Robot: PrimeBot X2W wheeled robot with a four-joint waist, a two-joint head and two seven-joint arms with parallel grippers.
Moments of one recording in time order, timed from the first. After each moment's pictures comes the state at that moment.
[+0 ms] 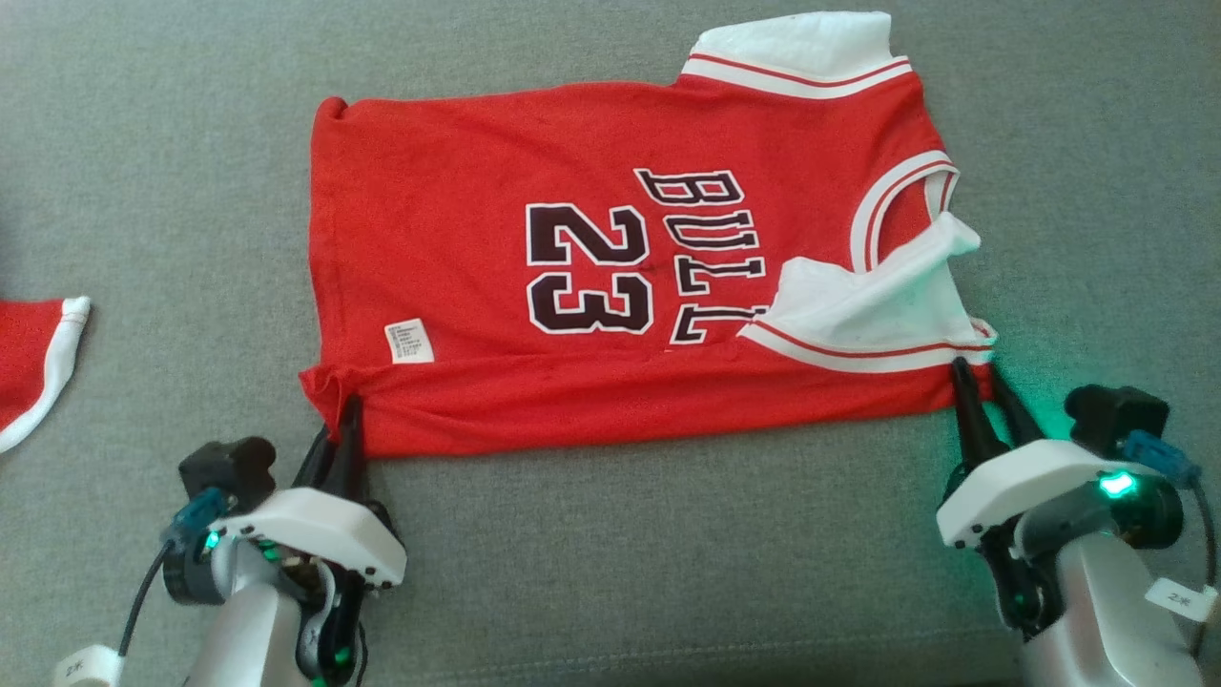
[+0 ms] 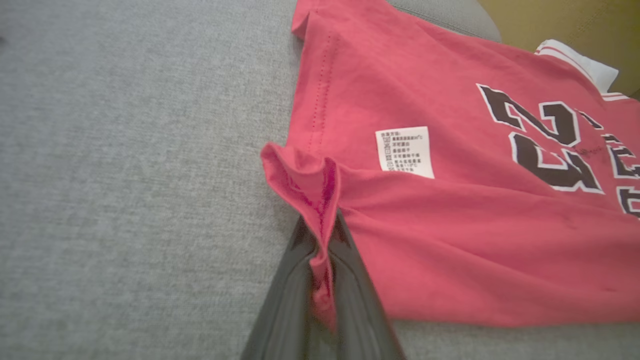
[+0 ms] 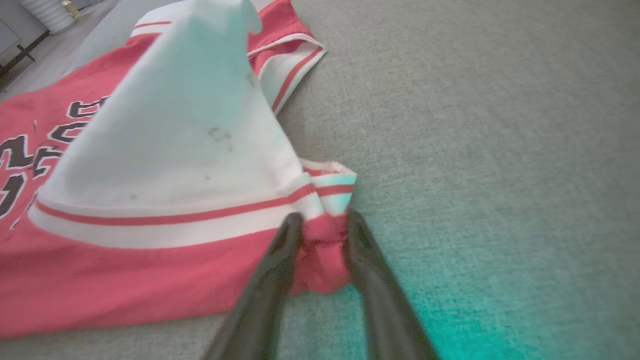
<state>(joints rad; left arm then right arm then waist) -0.17 0.06 -0.13 0.45 -0.34 -0.03 -0.15 -0.20 -0.05 -0.05 0.43 0.21 0.12 0.04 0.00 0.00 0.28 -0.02</state>
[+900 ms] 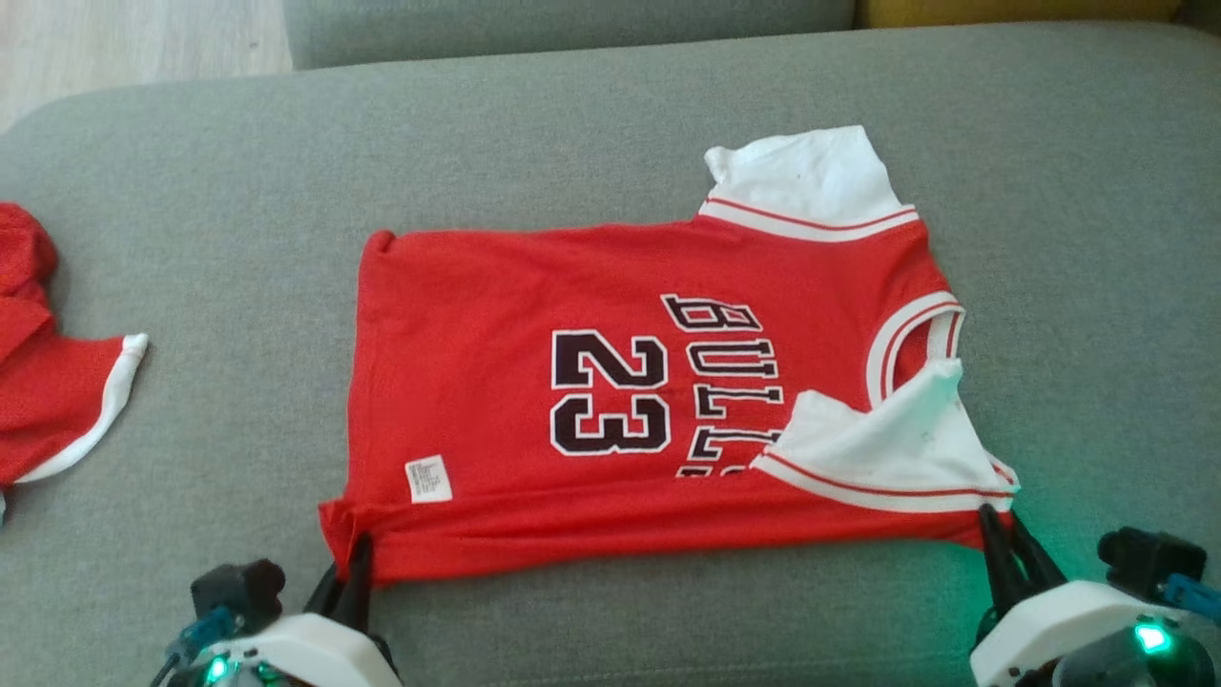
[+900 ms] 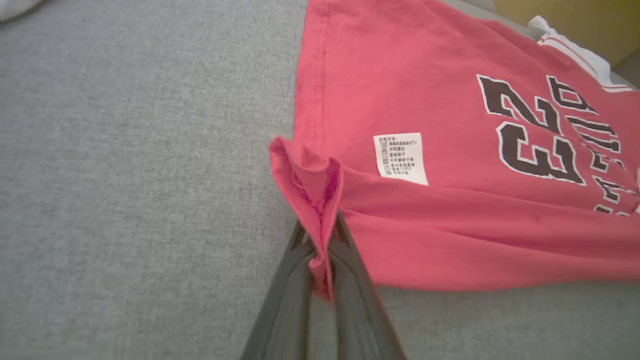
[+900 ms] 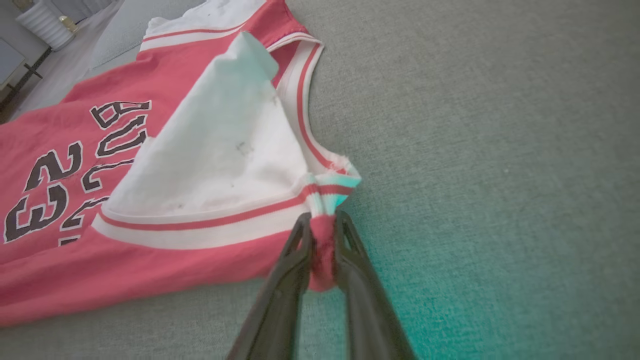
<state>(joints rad) 0.10 0.10 -0.15 0.26 -0.37 0.00 -0.04 0.11 -0.04 -0.09 0.21 0.32 0.12 0.14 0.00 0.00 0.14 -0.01</state>
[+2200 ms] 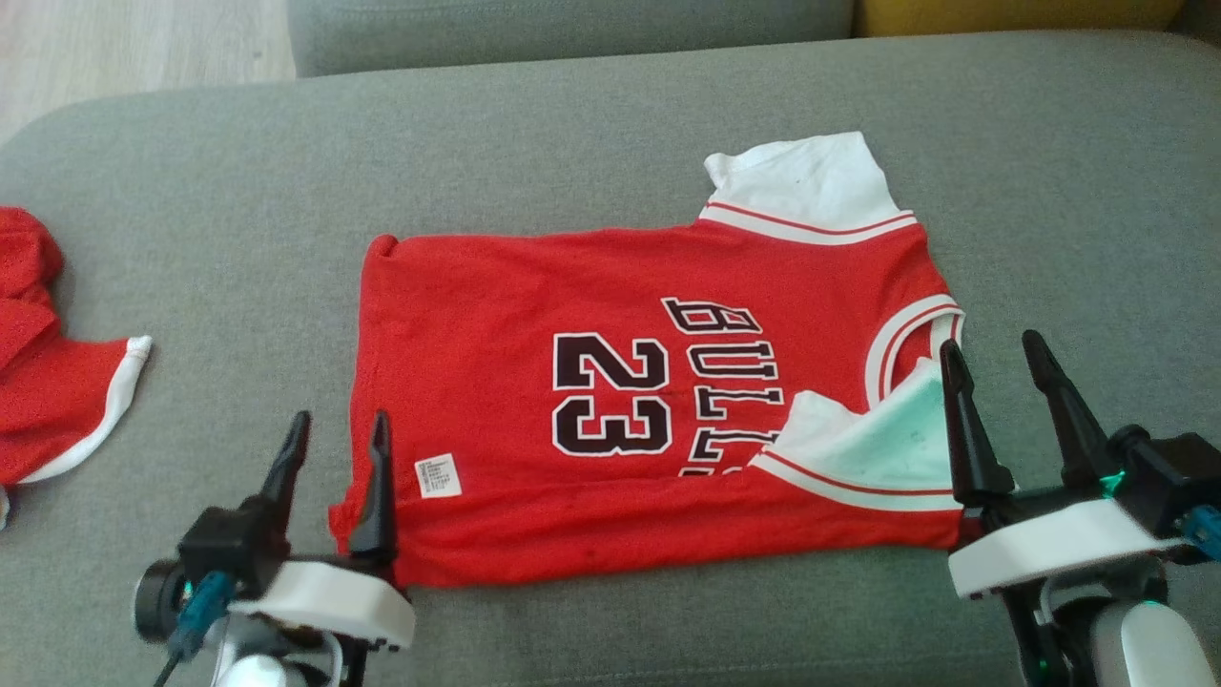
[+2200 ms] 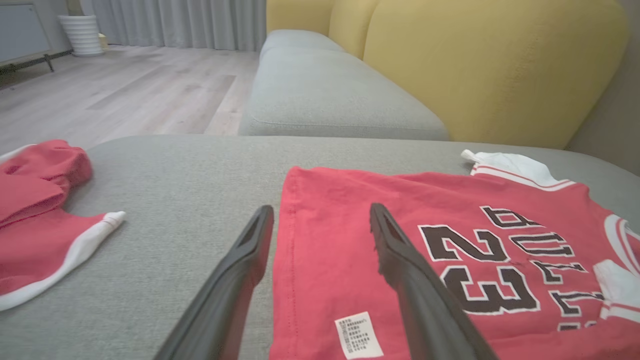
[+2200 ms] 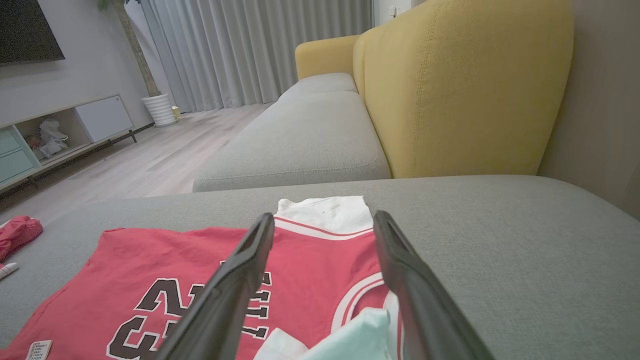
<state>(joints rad) 0.06 0.13 -0.21 0.04 -0.22 0.09 -0.19 0.06 -0.04 0.02 -0.15 0.17 0.12 0.05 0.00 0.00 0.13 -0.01</state>
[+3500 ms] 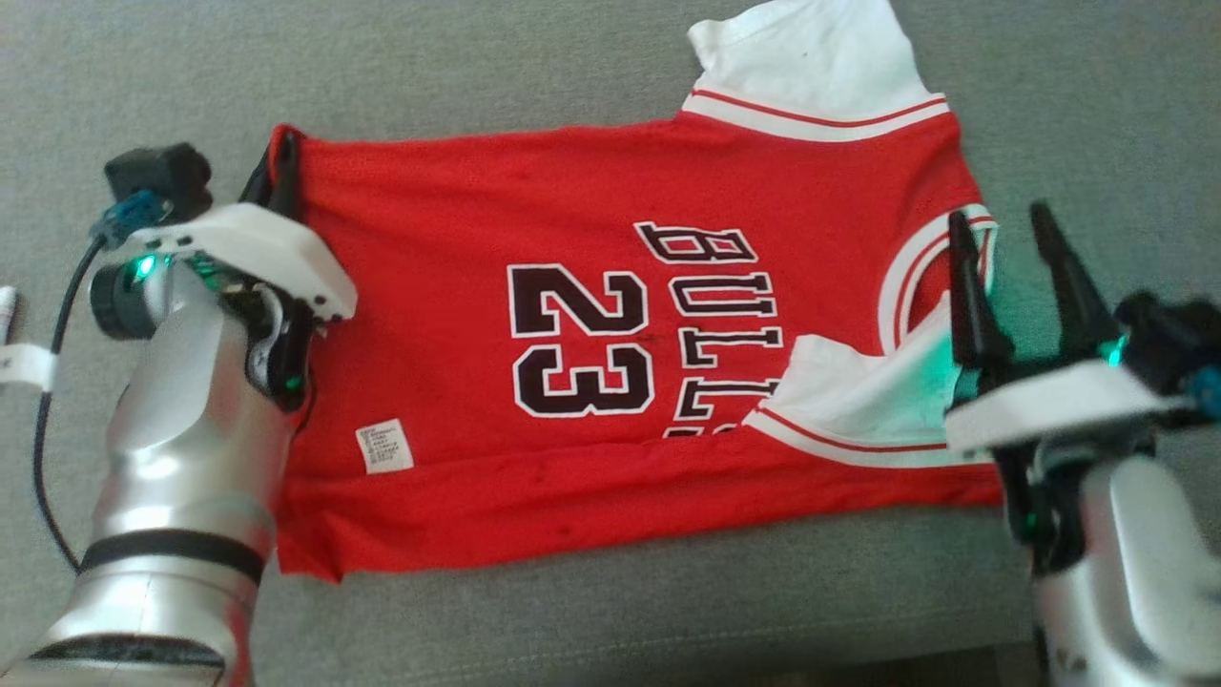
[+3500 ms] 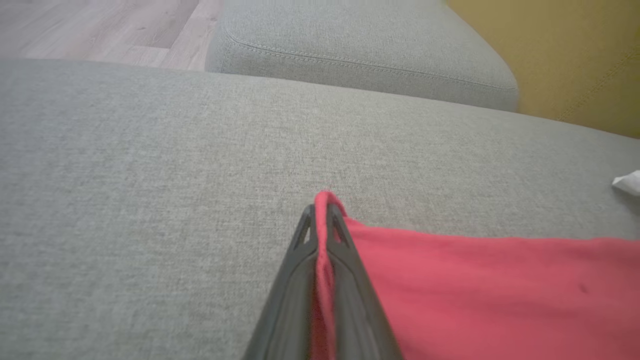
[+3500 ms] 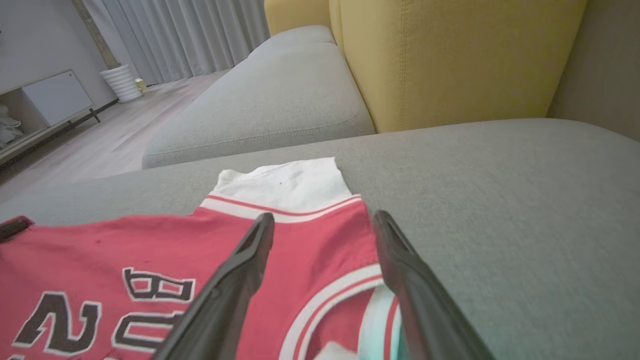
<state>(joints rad) -0.79 0.12 -0.18 0.96 -0.35 -0.06 -0.20 -0.21 -0.05 0.02 0.05 0.21 0.12 0.00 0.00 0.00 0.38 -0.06</state>
